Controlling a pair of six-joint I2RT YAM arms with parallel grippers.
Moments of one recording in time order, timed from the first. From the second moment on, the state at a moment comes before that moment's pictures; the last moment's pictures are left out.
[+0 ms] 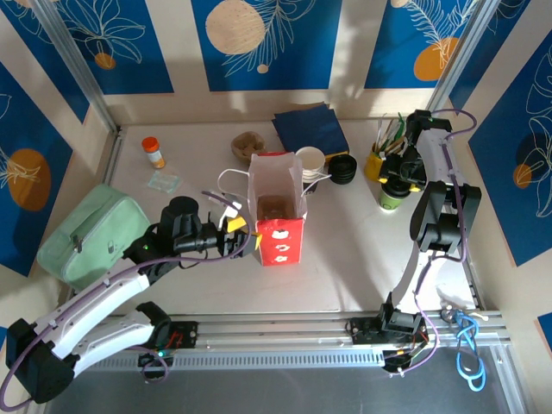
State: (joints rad) left arm -0.68 0.89 0.71 -0.23 0.47 -0.23; right arm -0.17 1.97 1.79 -1.30 0.01 0.18
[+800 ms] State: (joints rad) left arm -0.68 0.89 0.72 -0.24 0.47 -0.23; right arm -0.16 2.00 1.82 -1.33 0.01 0.21
